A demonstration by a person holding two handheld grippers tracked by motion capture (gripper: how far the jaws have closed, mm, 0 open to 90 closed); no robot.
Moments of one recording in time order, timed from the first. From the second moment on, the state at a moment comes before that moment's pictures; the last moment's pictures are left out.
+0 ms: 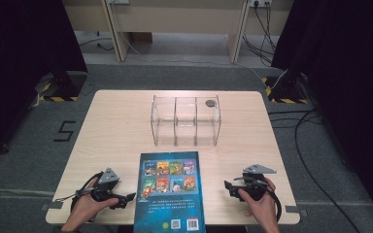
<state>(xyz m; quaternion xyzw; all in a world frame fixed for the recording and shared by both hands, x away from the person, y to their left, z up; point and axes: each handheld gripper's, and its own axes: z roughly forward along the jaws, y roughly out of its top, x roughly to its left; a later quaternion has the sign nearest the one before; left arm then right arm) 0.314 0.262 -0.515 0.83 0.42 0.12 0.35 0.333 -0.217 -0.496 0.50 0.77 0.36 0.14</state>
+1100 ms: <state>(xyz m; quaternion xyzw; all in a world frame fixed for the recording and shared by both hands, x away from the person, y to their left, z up) 0.273 0.210 -0.504 0.83 0.40 -0.01 0.38 0.311 -0.201 -0.503 0.47 0.80 0.38 0.06</state>
